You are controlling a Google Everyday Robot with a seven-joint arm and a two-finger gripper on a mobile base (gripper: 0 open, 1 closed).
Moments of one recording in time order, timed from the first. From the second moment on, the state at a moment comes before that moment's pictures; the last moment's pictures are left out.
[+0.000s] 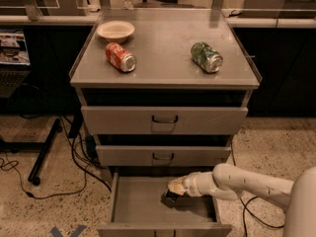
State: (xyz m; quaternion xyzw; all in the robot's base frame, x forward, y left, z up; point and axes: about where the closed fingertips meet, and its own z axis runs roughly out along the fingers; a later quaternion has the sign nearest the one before) arm 0.546 -0.072 0.359 -0.33 0.84 0.32 0.28
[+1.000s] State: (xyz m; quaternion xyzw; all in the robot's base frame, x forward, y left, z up) arm 0.542 -0.089 0.283 -0.30 0.87 0.32 0.21
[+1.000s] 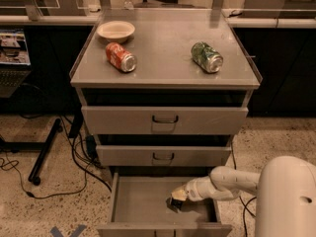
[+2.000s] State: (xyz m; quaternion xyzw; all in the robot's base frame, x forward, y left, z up) arm 0.546 -0.106 0.220 -0.25 0.89 0.34 0.19
